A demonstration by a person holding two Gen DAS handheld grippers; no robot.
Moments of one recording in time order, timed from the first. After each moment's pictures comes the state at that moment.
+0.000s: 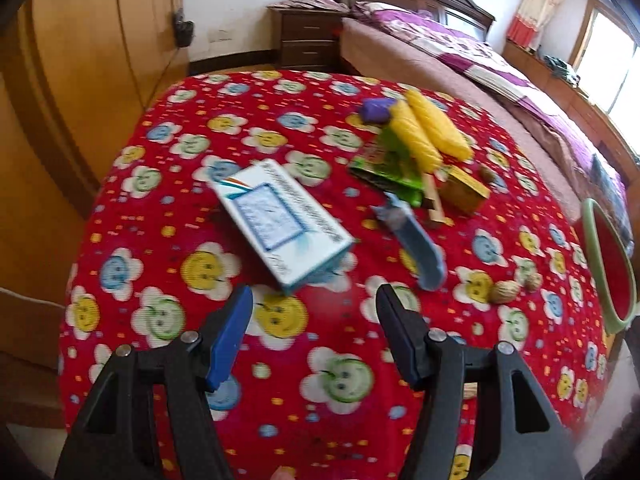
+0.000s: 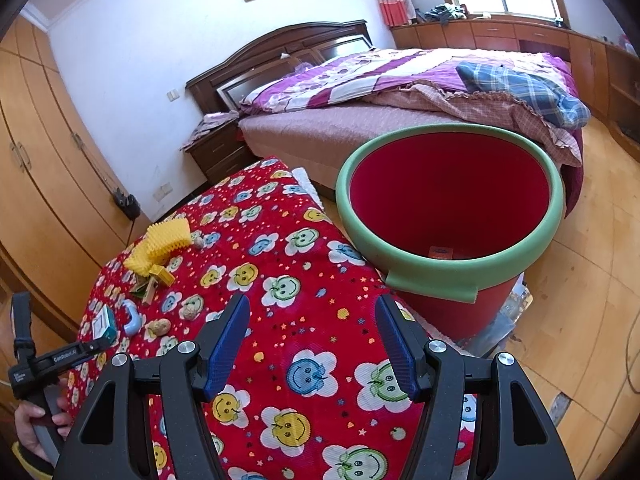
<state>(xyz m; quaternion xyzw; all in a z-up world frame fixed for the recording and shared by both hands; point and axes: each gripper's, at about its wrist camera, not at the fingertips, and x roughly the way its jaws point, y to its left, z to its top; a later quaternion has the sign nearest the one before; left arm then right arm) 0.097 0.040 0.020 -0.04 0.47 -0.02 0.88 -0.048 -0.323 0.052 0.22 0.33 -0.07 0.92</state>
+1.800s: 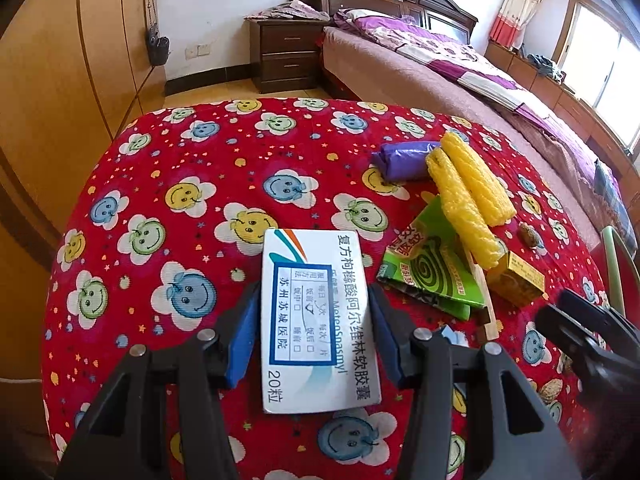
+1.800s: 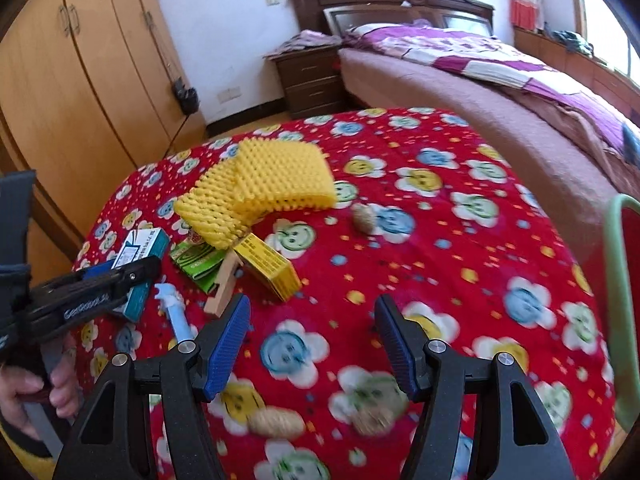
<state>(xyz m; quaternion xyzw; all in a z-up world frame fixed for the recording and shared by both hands) 0.201 0.045 0.000 -0.03 0.45 -0.06 0.89 0.145 -0.156 0.015 0.07 0.43 0.08 0.90</state>
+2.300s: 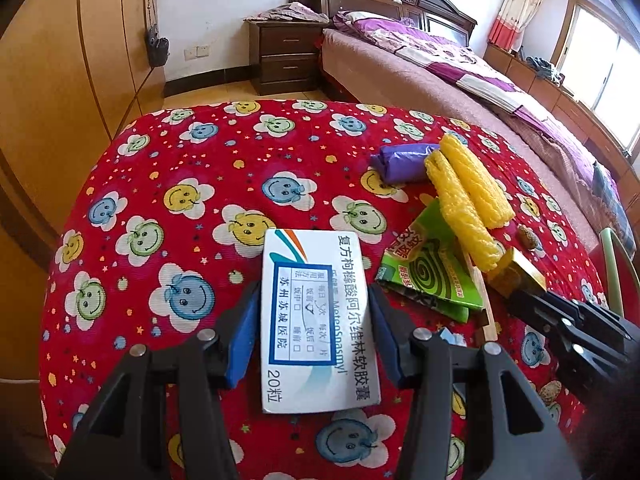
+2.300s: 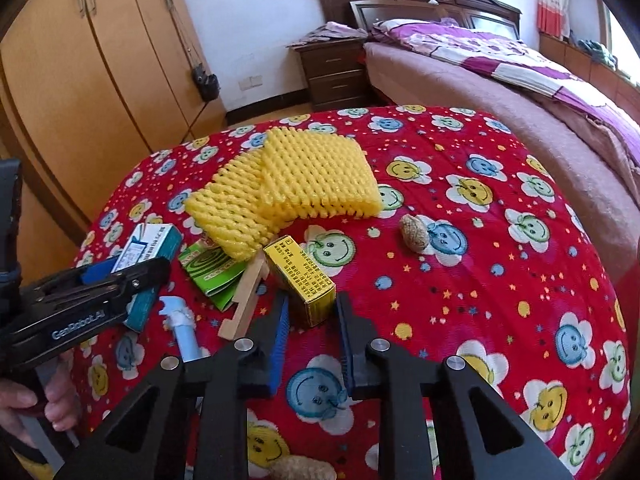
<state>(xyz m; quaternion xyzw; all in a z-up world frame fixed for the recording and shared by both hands) 0.201 0.045 0.000 -0.03 0.45 -0.07 0.89 0.154 -0.144 0.010 0.06 0.43 0.11 0.90</state>
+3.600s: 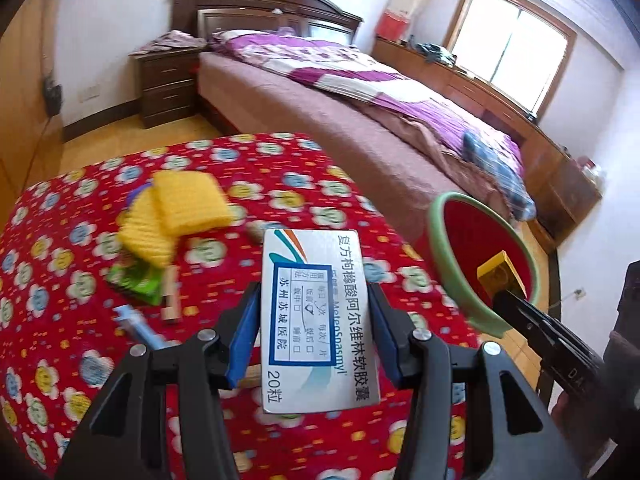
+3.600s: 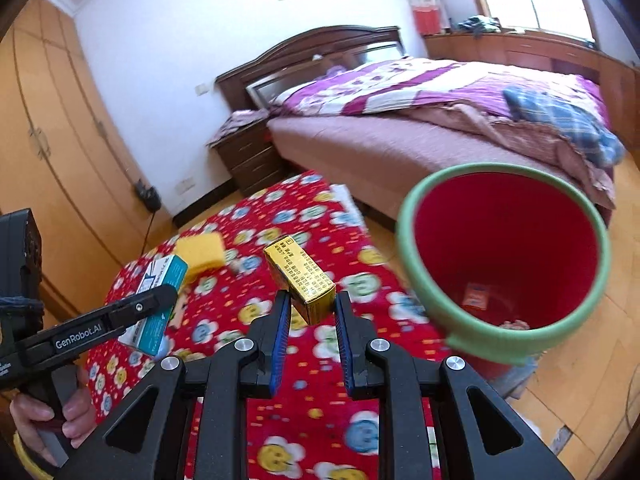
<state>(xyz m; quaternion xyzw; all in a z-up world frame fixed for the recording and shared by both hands) 0.113 -0.121 0.084 -0.02 0.41 -0.26 0.87 -0.002 -0.314 0.080 0.20 0.31 -0.04 0.93</state>
